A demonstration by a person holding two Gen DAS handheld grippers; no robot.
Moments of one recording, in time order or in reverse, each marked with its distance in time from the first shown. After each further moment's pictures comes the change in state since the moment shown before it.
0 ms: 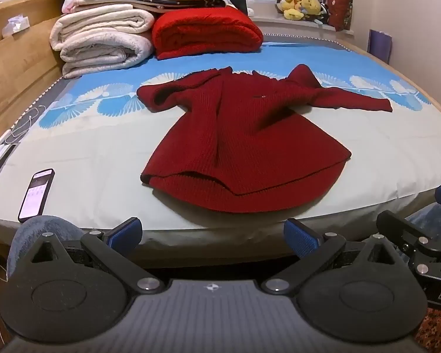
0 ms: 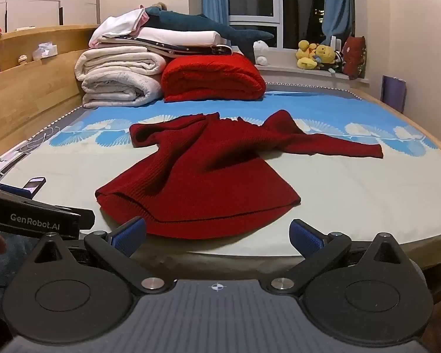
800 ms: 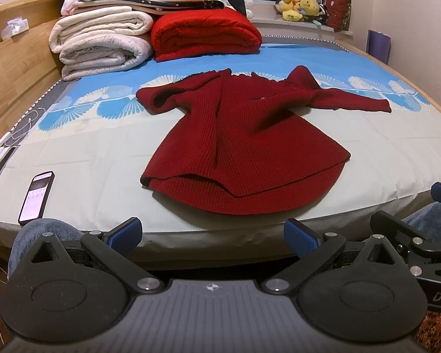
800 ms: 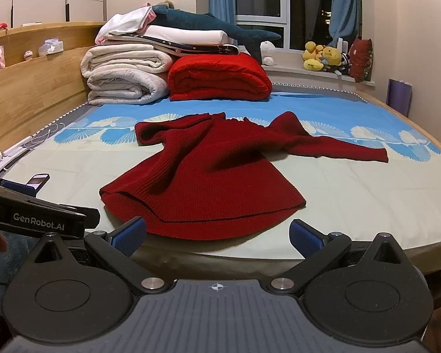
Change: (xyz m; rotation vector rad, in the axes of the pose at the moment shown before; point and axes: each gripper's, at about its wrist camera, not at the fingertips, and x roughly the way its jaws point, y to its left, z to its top) left arm 0.002 -0.003 -0.002 -0.004 -0.004 -0.006; right arm 0.005 0.003 0.001 -0.021 -0.003 0.019
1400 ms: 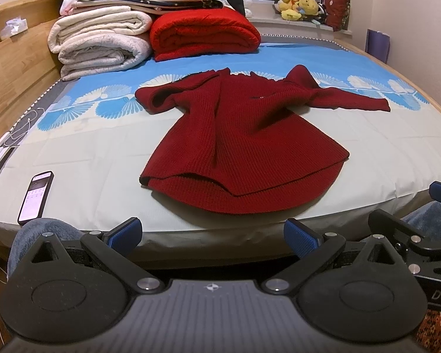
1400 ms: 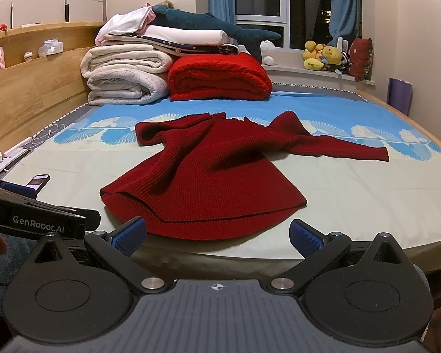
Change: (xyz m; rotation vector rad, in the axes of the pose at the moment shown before) left arm 0.001 0.000 0.000 0.003 0.002 -0.003; right arm 0.001 0.001 0.001 0.002 0.000 0.002
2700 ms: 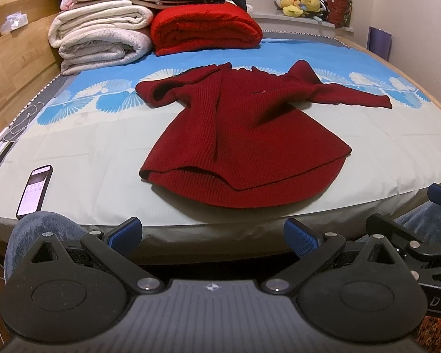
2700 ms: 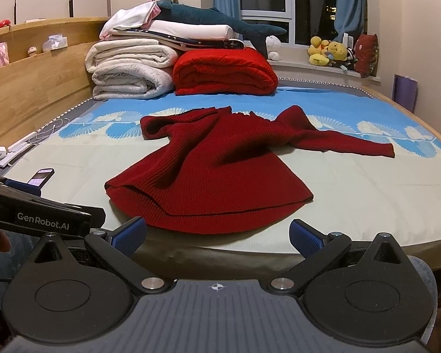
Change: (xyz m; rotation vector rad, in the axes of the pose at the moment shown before) left arm 0.004 0.005 -0.003 -0.007 0.019 -0.002; right arm 0.004 0.002 -0.001 -0.005 0.019 0.019
